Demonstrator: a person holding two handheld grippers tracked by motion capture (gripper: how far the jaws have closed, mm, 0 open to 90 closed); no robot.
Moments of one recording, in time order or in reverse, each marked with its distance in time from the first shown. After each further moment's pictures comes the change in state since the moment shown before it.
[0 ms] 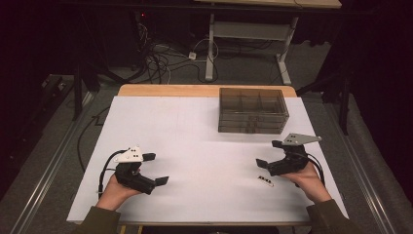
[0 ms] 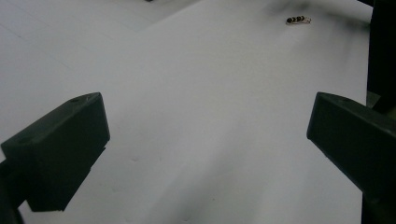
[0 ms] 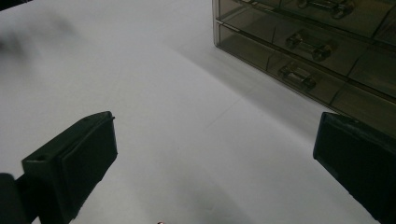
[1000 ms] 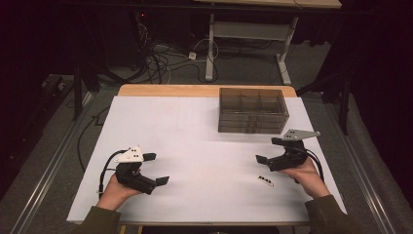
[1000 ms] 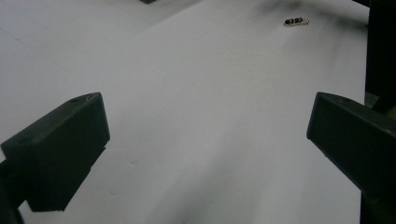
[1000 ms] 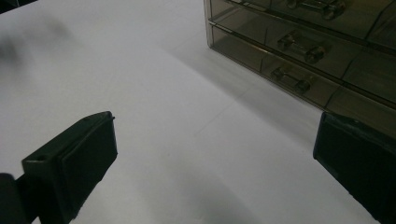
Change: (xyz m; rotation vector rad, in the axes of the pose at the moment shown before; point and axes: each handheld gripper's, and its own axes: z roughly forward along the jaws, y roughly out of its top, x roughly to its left) left arm -0.001 0.001 0.000 -0.006 -0.003 0.005; right arm -0.012 0.005 0.006 0.011 0.012 0.019
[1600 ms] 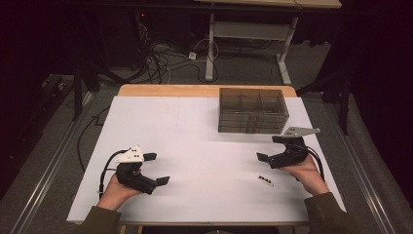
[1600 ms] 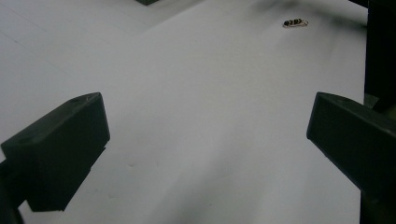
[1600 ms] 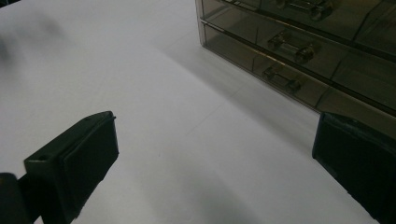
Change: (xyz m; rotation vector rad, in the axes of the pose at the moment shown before) left arm 0.000 0.001 0.001 -0.005 -0.002 0.000; right arm -0.006 0.004 0.001 0.021 -0.008 0.004
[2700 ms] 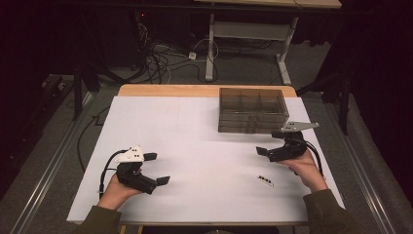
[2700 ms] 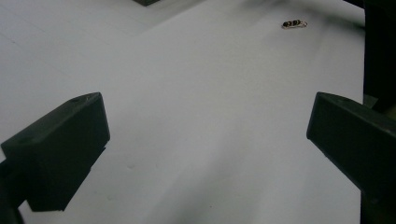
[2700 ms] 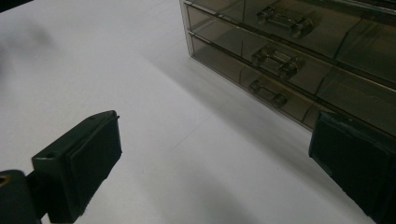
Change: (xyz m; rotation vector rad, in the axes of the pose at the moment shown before) left arm 0.001 0.000 0.001 -0.003 -0.006 0.000; right arm -0.013 0.009 0.007 -0.013 -0.006 0.003
